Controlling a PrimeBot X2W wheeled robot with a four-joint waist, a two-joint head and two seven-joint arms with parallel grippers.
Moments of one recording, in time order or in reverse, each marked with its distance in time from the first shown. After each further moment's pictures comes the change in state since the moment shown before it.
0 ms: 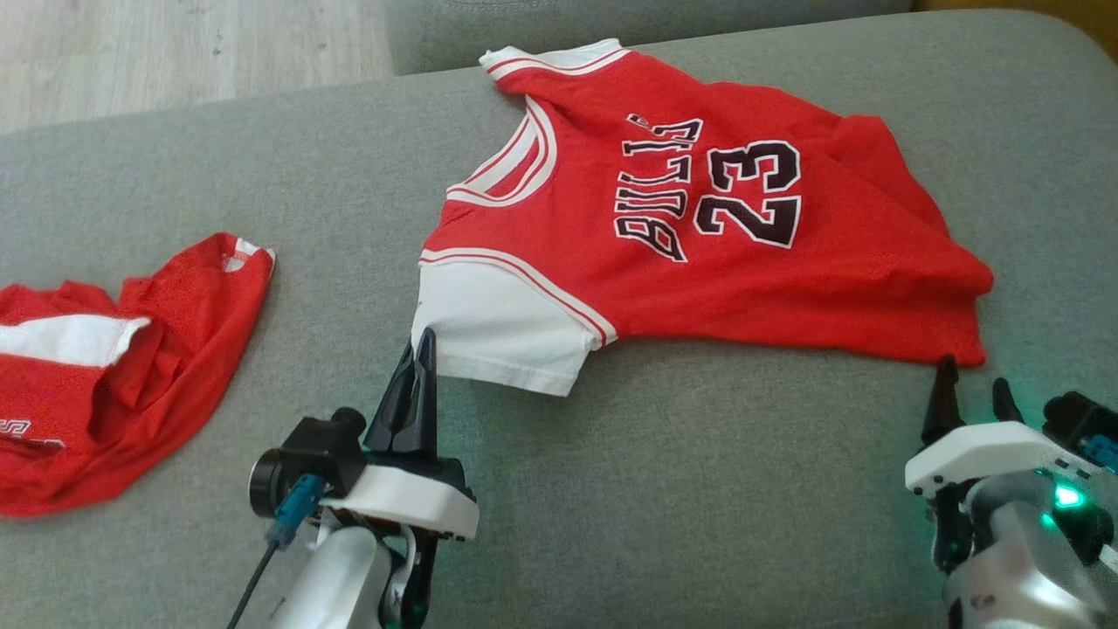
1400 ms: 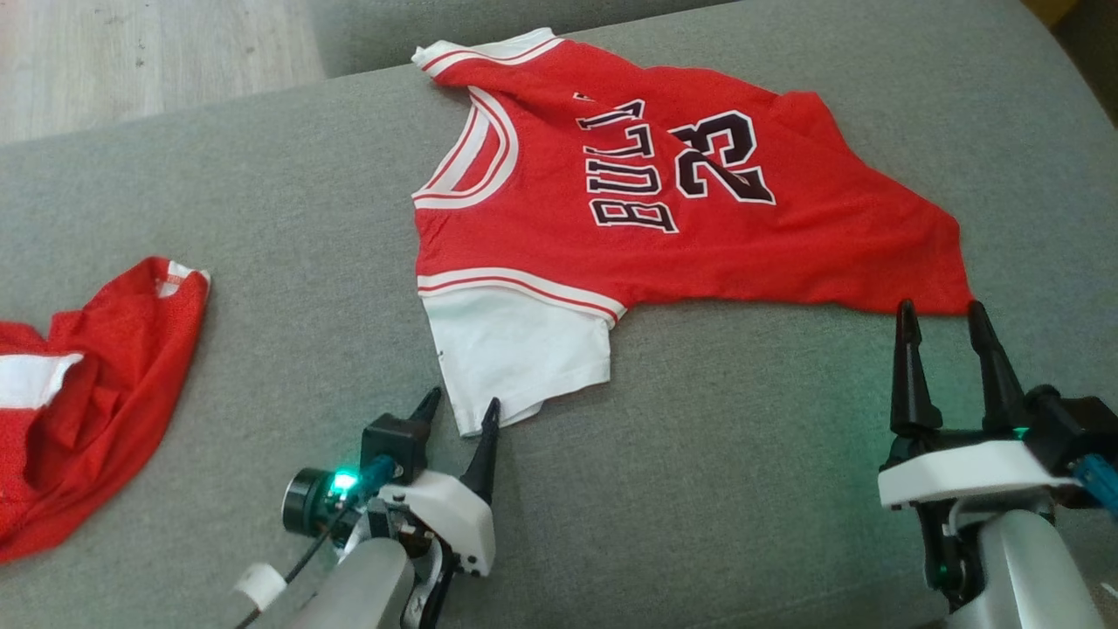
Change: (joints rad) left arm -0.082 -0.007 -0.128 0.256 0.055 0.013 0.177; right arm 0.287 0.000 0.288 -0.670 -0.022 0.000 -0.010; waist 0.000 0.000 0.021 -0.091
